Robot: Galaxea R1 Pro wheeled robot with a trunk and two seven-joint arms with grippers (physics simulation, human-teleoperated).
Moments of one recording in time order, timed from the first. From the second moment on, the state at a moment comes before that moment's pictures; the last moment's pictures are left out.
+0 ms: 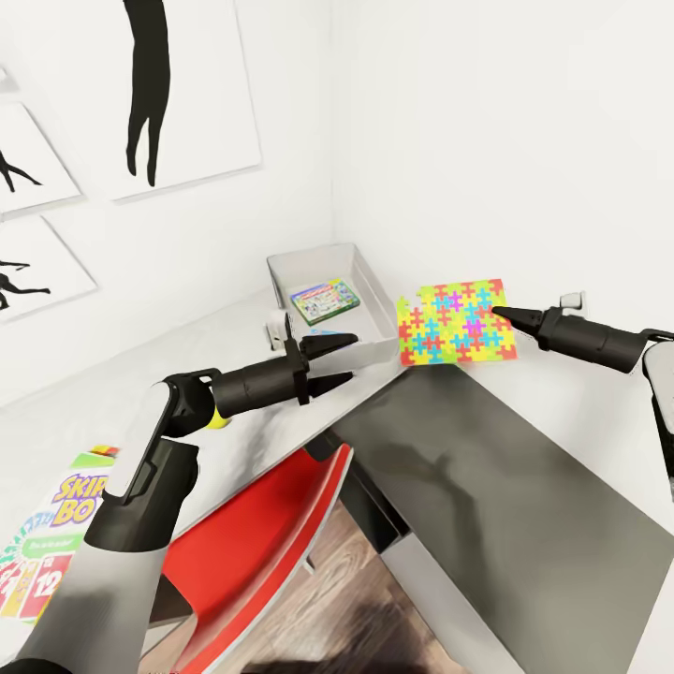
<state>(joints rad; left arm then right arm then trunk) -0.76 -0.02 -0.18 -1.60 1.89 1.02 0.38 -0.96 -0.46 -0.15 -1.23 -0.78 1.04 0.69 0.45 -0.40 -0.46</state>
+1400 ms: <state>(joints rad) -0.73 0.01 -0.12 -1.61 1.88 1.03 0.39 -1.53 -0.36 0.13 -0.61 -0.78 1.05 0.62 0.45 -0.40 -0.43</state>
